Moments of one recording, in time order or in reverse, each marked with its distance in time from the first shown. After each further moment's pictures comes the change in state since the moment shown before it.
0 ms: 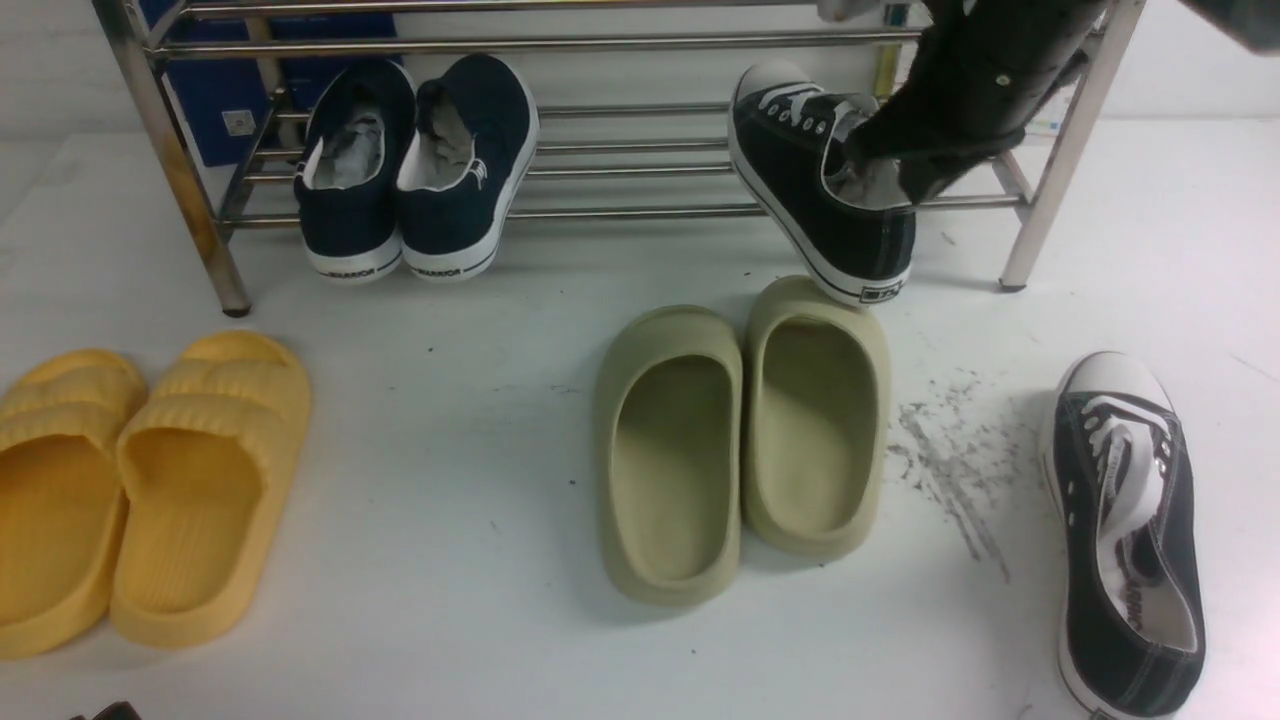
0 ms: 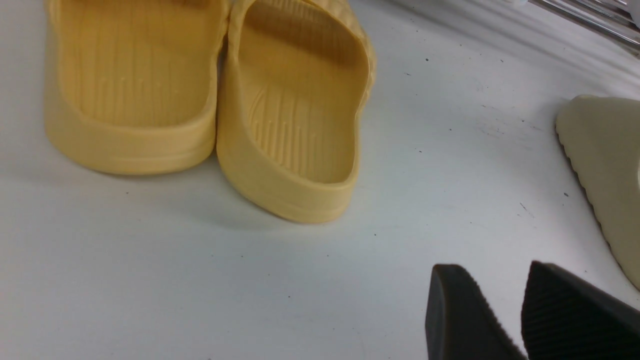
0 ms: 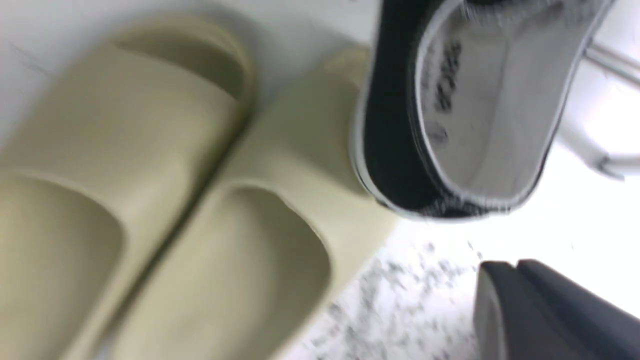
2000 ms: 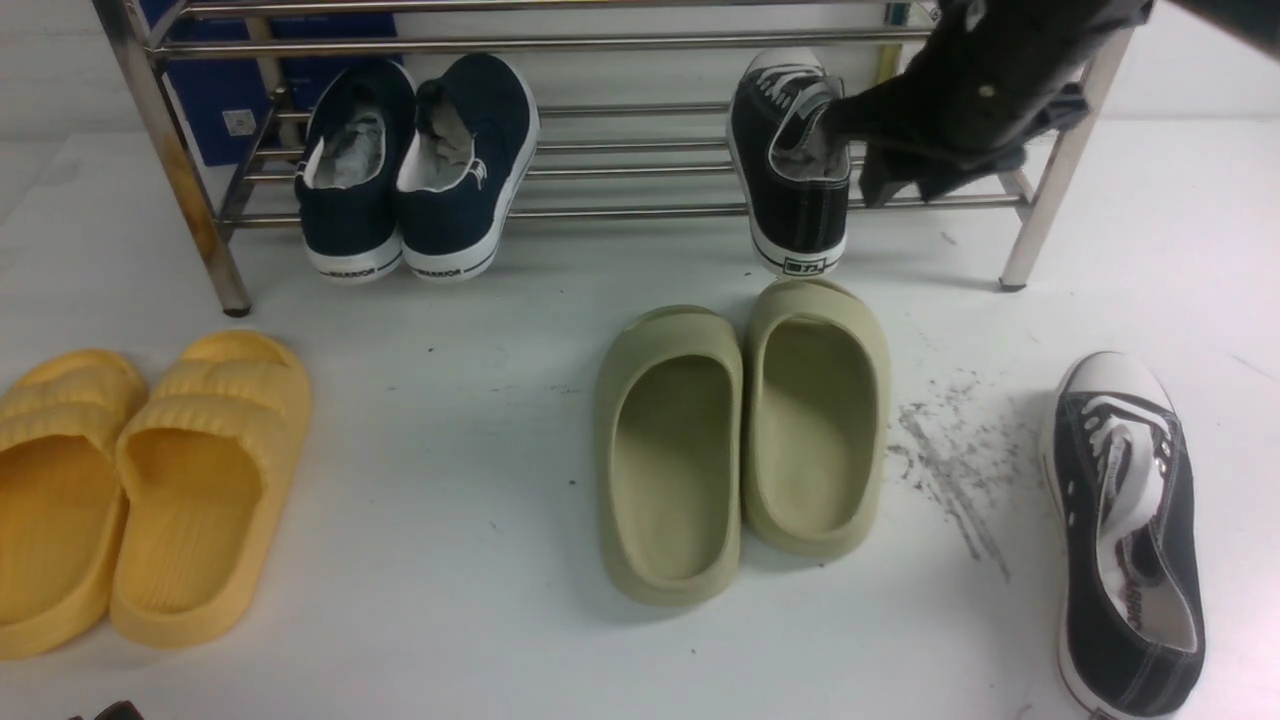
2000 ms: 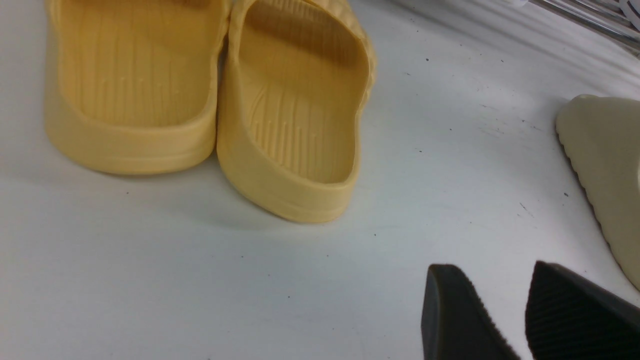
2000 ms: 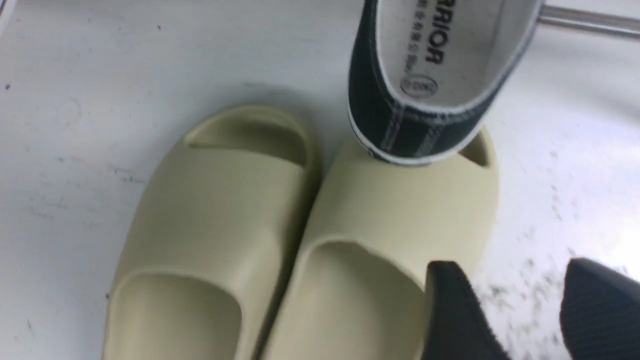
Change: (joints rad) right arm 0.000 -0.123 0.112 0.111 -0.101 0.279; left arm 0.000 0.000 0.000 0.000 0.000 0.000
